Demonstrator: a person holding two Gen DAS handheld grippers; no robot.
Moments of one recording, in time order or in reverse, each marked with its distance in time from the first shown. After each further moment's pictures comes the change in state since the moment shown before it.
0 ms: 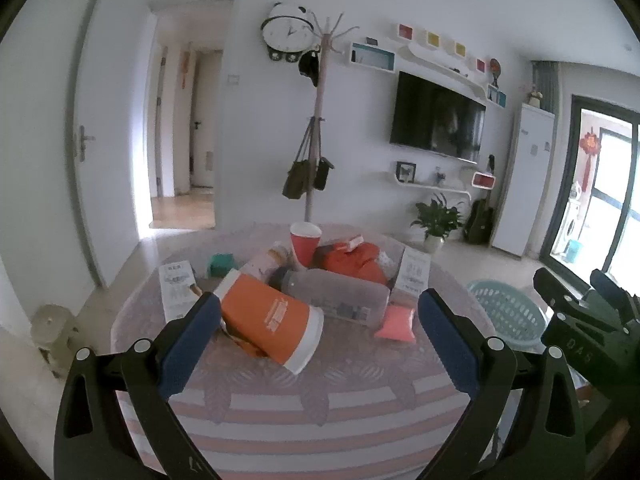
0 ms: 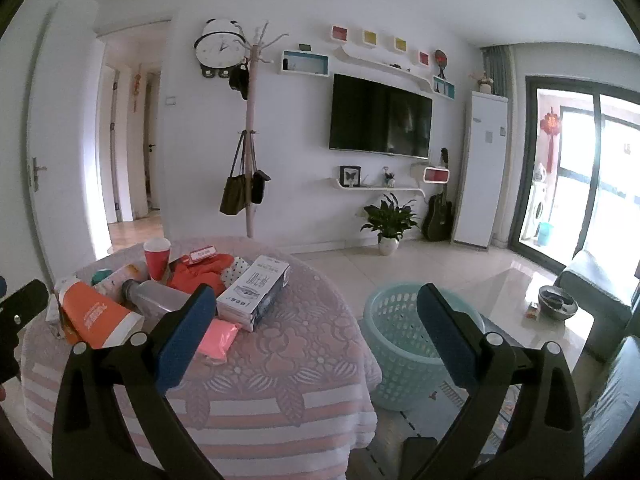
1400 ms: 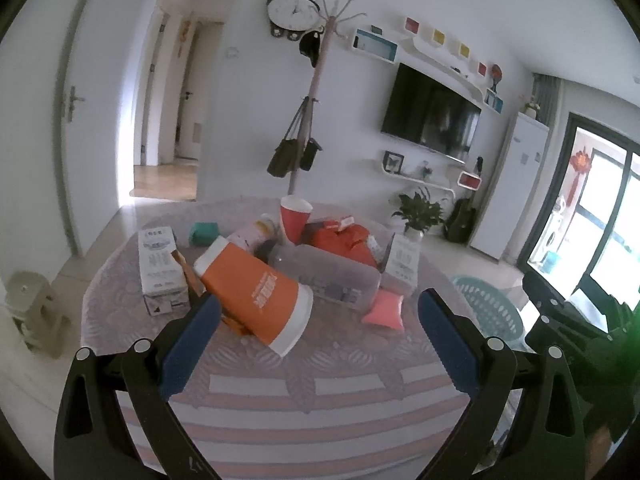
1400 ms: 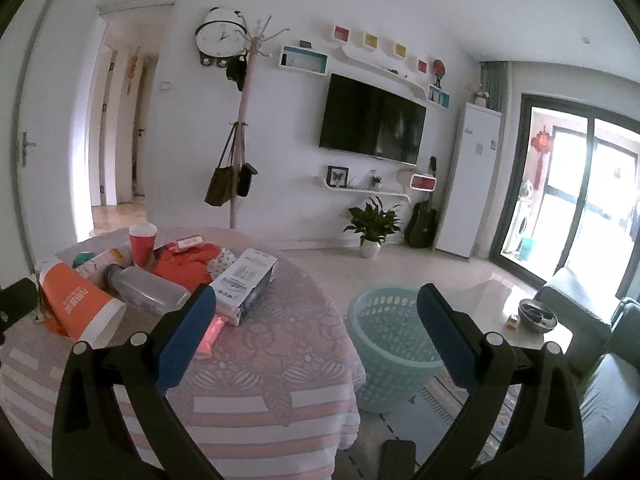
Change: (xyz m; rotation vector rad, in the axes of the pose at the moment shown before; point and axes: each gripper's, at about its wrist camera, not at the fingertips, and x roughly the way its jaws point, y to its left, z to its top) left arm 0.014 0.016 -0.011 -0.091 0.069 -0.079; right arm 0.007 0.018 -0.005 -0.078 -0.003 -0.075
